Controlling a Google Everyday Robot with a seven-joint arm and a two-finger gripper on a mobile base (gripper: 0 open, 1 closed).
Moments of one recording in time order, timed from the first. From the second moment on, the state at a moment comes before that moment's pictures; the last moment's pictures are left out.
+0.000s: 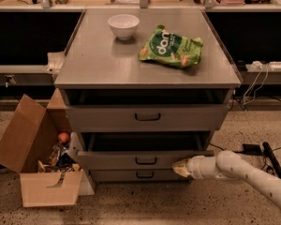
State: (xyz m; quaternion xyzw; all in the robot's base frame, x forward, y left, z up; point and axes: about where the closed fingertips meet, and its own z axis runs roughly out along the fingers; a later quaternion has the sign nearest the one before) arm 0.573 -0.187 0.372 -0.36 0.84 0.25 0.33
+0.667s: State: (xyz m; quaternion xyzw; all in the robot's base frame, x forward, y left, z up) arm 0.586 -0.187 0.371 -0.36 0.83 0.25 0.34
